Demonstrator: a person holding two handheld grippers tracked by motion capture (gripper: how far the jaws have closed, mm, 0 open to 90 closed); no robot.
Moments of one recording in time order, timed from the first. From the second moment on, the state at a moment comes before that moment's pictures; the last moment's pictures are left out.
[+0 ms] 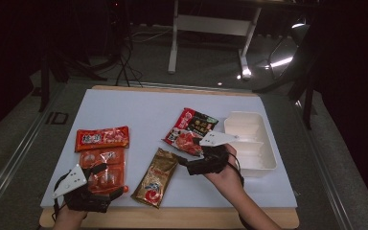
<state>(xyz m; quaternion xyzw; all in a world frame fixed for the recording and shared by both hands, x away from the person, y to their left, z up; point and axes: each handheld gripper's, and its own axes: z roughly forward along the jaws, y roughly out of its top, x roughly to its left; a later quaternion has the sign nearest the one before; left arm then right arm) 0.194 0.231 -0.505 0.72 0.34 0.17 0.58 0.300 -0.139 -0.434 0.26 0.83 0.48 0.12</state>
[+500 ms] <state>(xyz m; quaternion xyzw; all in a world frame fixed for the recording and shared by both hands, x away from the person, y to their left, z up) 0.194 0.229 -0.507 0.73 0.34 0.17 0.57 0.322 -0.112 -0.479 0.27 0.85 0.44 0.10</state>
